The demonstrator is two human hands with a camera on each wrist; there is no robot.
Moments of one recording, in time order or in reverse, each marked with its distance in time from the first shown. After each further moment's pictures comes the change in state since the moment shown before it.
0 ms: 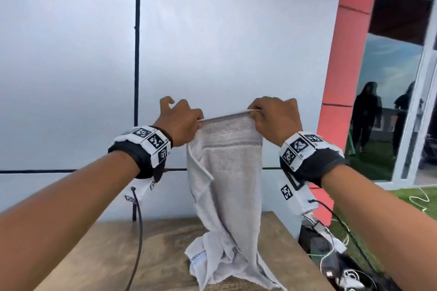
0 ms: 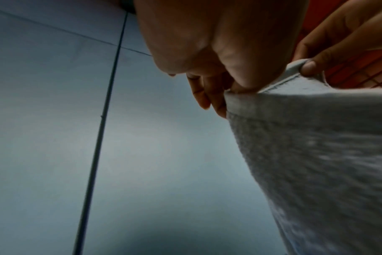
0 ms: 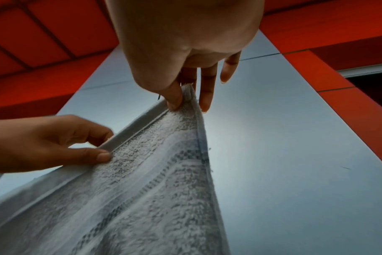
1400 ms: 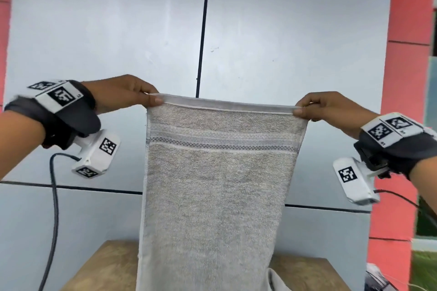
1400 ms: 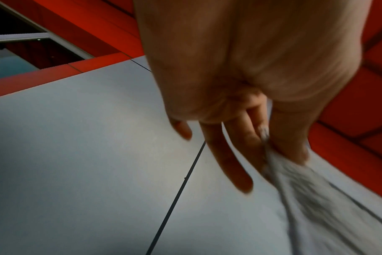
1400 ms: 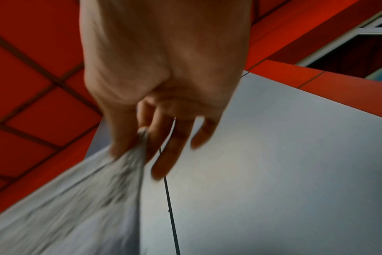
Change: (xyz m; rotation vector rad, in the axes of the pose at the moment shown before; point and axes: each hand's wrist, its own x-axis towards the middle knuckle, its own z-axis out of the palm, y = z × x) left_hand -0.104 -0.121 -0.238 -0.585 -0.127 -0.256; right_hand 0.044 -0.019 -0.106 0.943 -0.213 -0.092
